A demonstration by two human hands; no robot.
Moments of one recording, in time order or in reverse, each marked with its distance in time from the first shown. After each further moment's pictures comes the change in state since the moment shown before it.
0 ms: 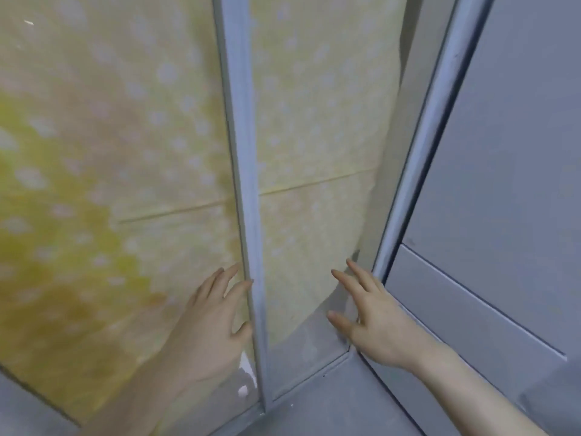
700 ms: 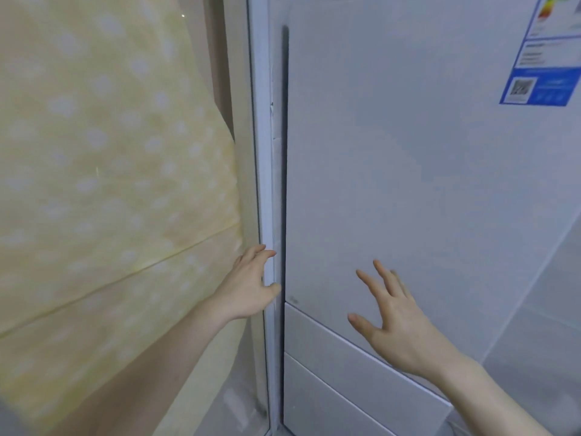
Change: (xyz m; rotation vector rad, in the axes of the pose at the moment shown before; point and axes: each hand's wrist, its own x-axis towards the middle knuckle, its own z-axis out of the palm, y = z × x) left_hand 0.376 0.294 0.062 -0.319 -0.096 0.357; right_hand 0.019 0.267 -0.186 -0.053 0.322 0.408
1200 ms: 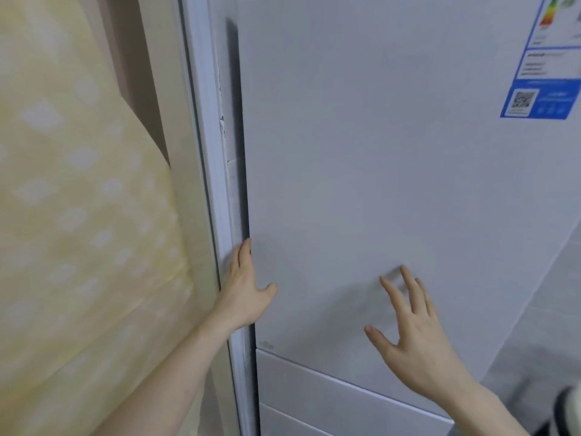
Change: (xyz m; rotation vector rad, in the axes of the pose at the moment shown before) left_hand 0.157 -0.025 0.031 -0.256 0.068 0.192; right_hand 0.057 0.016 0.021 -0.109 0.354 0.296
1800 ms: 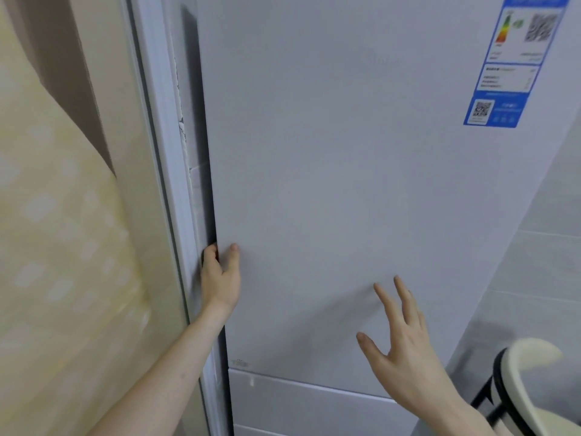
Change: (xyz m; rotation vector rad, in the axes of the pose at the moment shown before) left_hand 0.064 -0.002 0.026 -0.644 0.282 -0.160; right_hand -0.019 -0.018 0.005 0.097 0.135 0.170
